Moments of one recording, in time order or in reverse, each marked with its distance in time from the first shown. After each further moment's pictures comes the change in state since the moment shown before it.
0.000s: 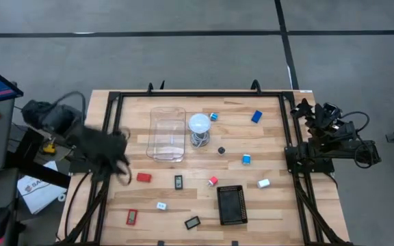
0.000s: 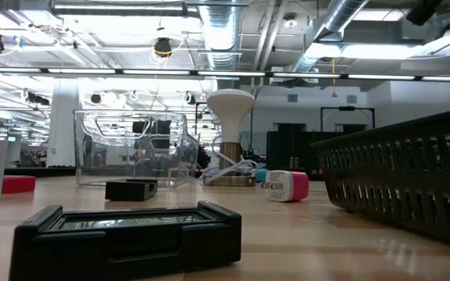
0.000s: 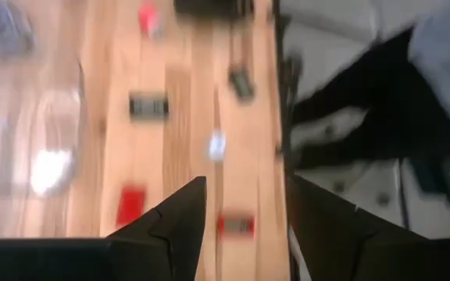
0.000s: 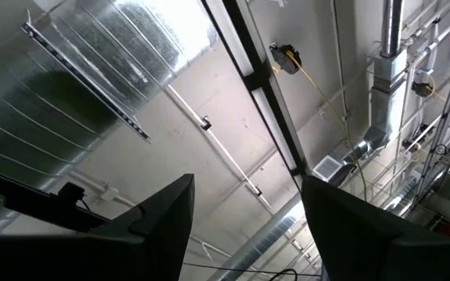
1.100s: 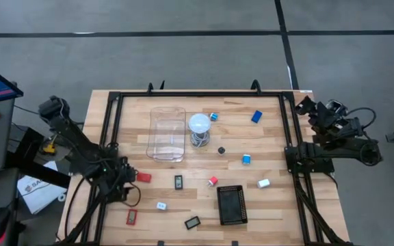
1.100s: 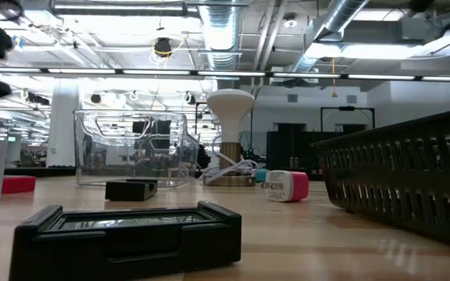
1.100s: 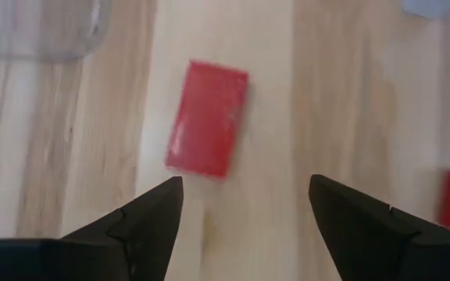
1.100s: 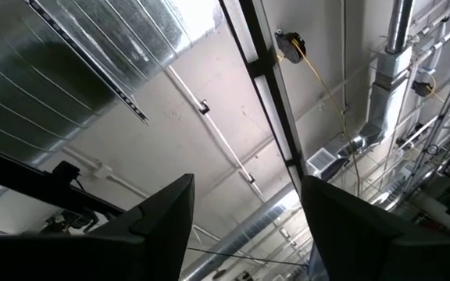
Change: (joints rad) left arm -0.394 -0.062 -1.086 0.640 -0.402 -0.340; right arm 0.000 0.049 0.105 -0.109 -0.036 -0.061
